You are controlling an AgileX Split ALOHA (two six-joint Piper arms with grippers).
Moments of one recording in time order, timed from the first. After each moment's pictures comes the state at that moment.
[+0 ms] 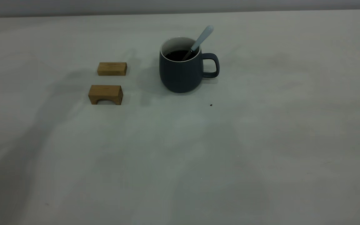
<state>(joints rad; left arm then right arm) -0.23 2.14 -1.70 -1.33 1.04 -0.60 0.15 0.02 -0.47 -0.14 1.13 0.11</state>
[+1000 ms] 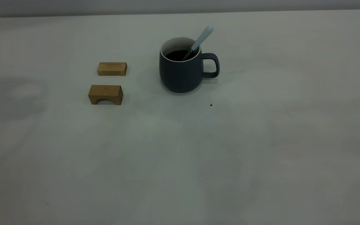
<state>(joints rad) 0.11 1.56 -1.59 -0.23 1.17 0.10 0.15 0.02 -0.47 -0.14 1.13 0.11</state>
